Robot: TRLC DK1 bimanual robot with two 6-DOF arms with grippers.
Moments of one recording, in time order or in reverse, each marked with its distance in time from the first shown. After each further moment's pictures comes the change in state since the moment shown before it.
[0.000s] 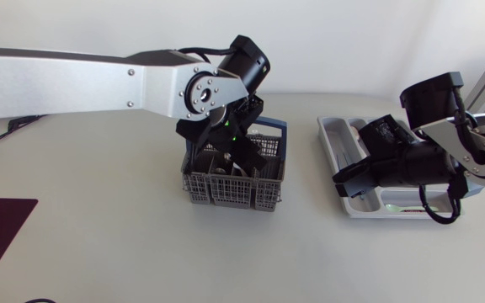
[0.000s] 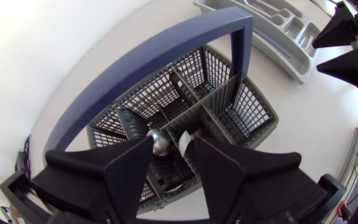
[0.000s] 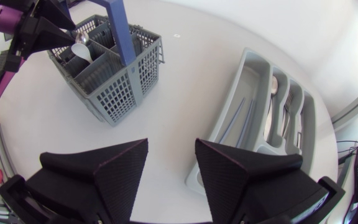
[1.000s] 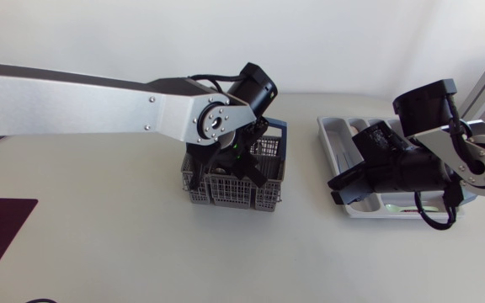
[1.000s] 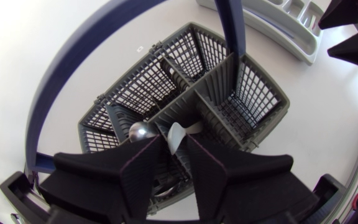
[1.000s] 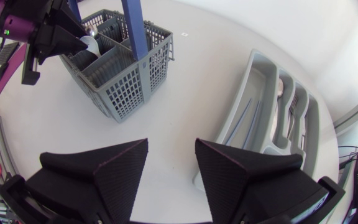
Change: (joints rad) left arm -0.035 0.029 -0.074 0.080 -0.069 0.049; right arm 0.036 -0.012 -0.032 0.018 0.008 0.000
